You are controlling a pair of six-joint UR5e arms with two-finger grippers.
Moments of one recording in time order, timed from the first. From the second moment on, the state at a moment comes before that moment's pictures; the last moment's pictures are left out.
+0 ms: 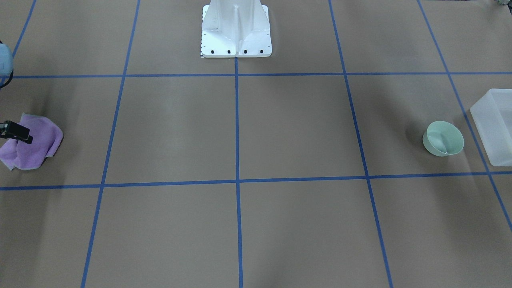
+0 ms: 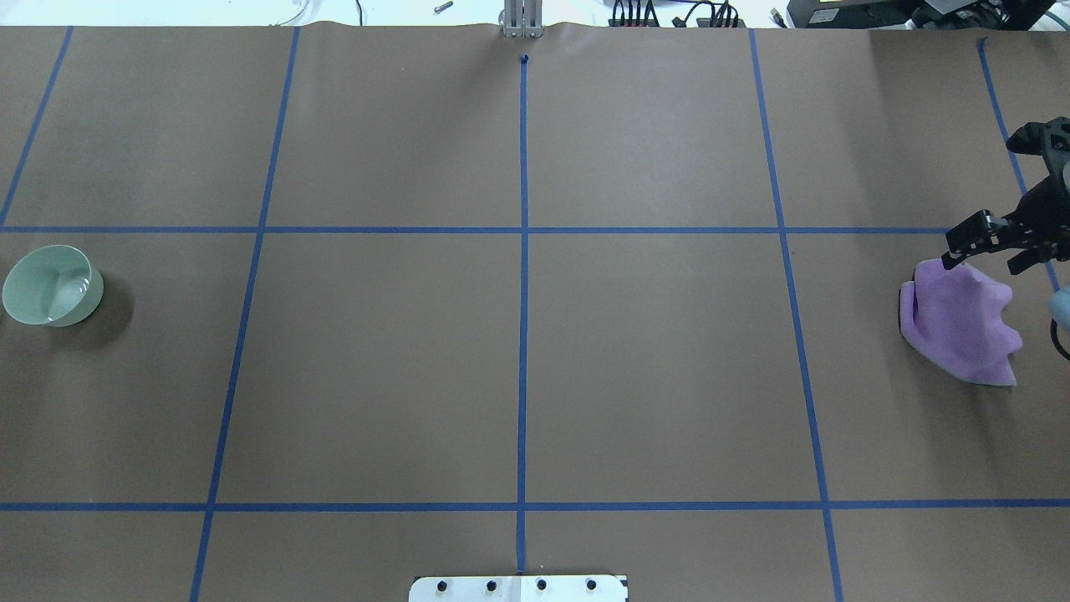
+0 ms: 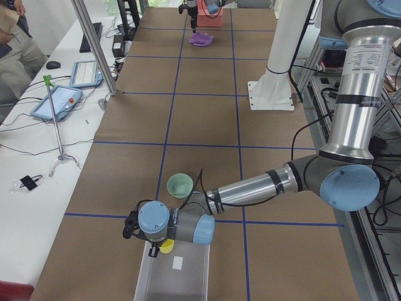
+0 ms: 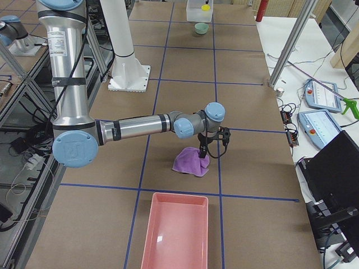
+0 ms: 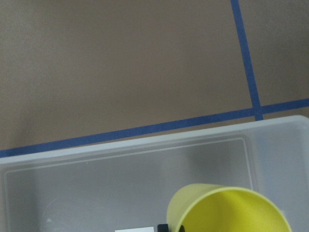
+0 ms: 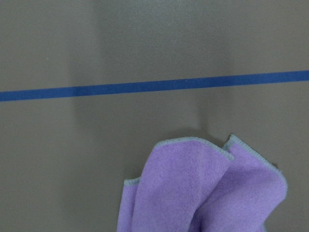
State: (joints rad) left arm -1.60 -1.68 -1.12 -2.06 -2.43 0.07; right arm 1.15 -1.52 1.64 -1.37 2.34 0.59
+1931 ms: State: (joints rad) left arm -1.40 -1.68 -1.63 -1.80 -2.49 -0.48; right arm 1.51 -1.54 1.90 -1.89 2.36 0.08
